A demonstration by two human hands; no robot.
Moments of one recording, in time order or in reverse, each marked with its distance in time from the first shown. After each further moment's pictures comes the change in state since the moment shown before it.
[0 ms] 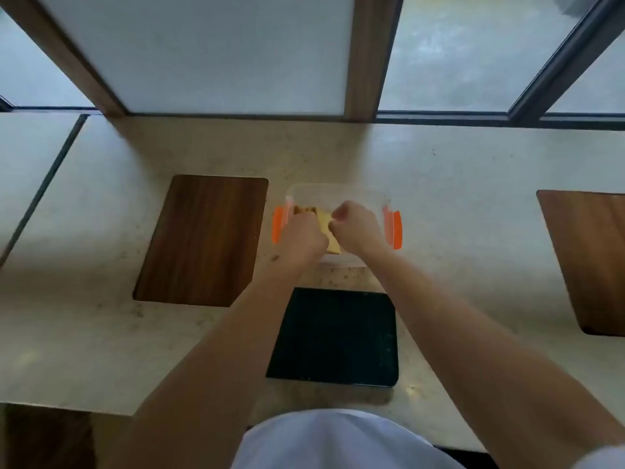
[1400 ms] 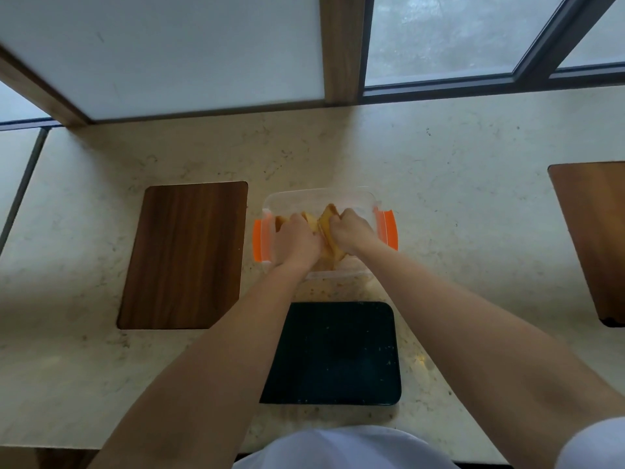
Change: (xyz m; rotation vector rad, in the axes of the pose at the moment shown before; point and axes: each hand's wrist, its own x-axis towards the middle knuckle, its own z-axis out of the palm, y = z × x) left_hand 0.062 0.000 0.055 -0.016 0.089 -0.141; right_hand 0.074 0.056 0.018 0.024 -0.181 0.311
